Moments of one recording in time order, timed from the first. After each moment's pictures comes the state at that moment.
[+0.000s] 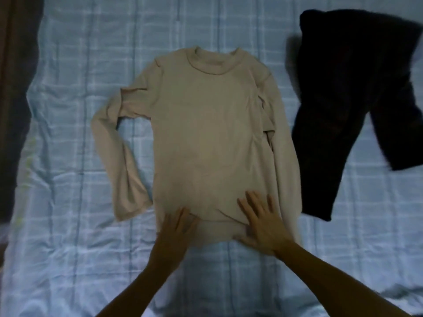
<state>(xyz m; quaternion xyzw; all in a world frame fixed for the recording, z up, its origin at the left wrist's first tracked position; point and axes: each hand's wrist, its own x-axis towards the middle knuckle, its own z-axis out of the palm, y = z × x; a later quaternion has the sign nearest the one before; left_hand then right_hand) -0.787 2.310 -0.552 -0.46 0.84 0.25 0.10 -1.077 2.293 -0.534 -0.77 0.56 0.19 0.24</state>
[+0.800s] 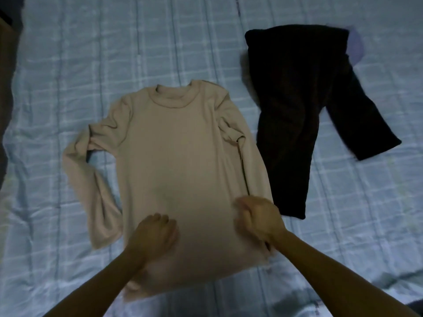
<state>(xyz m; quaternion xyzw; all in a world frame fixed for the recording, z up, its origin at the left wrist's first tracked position) -0.815 2.233 -0.512 -0.40 0.90 0.16 0.08 -1.124 2.262 -0.497 -0.70 0.65 -0.11 0.26</state>
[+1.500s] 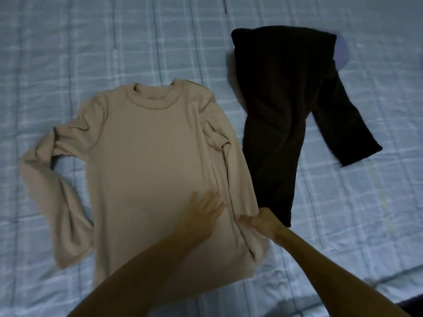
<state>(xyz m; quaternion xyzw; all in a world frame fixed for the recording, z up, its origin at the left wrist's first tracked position) -0.969 2.202 -0.557 -0.28 0.92 0.16 0.22 -1.171 2.253 -0.518 -0.24 0.79 -0.03 0.56</state>
